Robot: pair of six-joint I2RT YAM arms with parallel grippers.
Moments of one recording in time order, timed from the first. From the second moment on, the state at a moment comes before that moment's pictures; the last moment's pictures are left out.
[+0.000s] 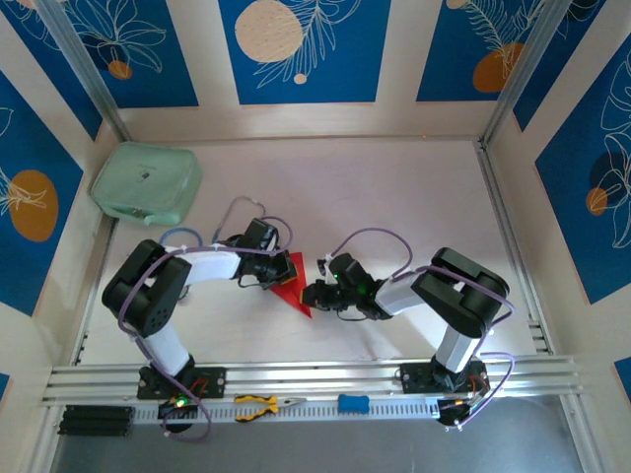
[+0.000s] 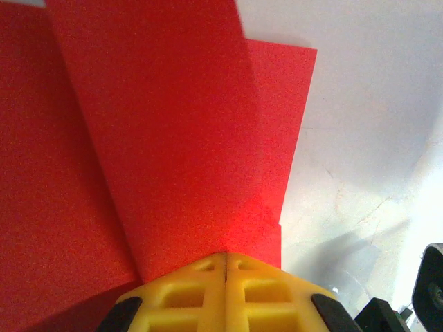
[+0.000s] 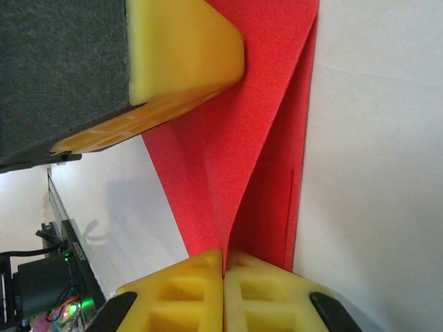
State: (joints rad) left arm -0.57 1.71 0.80 -0.13 0.43 -0.94; right arm 0.86 1.72 0.51 0.51 -0.39 1.00
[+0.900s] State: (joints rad) left arm -0.57 1.71 0.80 -0.13 0.43 -0.94; right arm 0.89 1.64 0.51 0.37 -0.36 1.01
